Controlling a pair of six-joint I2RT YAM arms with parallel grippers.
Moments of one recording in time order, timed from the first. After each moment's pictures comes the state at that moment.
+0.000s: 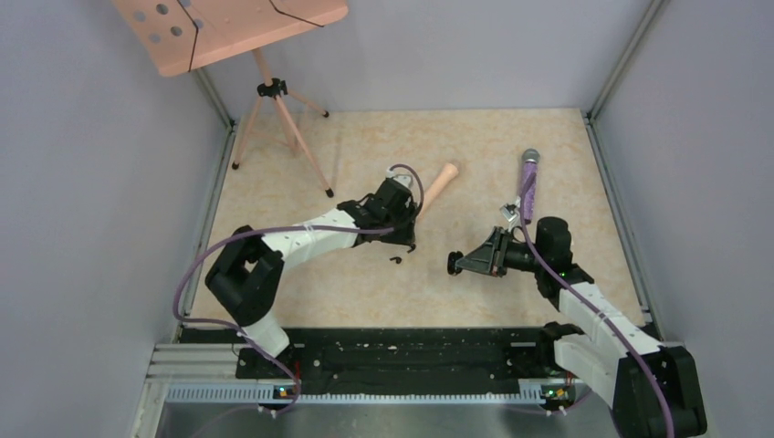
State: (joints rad) left arm -0.75 1.65 1.09 -0.33 -0.04 -0.54; right arm 0.19 0.92 0.32 0.14 -0.95 0.80
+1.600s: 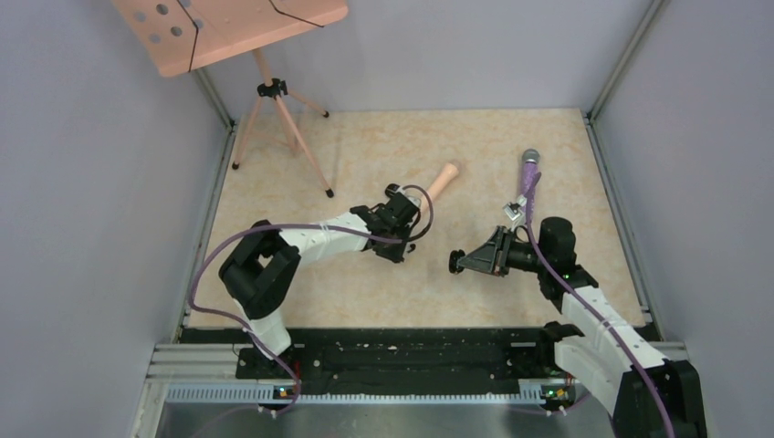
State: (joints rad) left arm -0.81 1.77 1.13 -0.47 -0.08 -0.39; right arm 0.18 0.86 0.34 0.09 -0.94 0.80
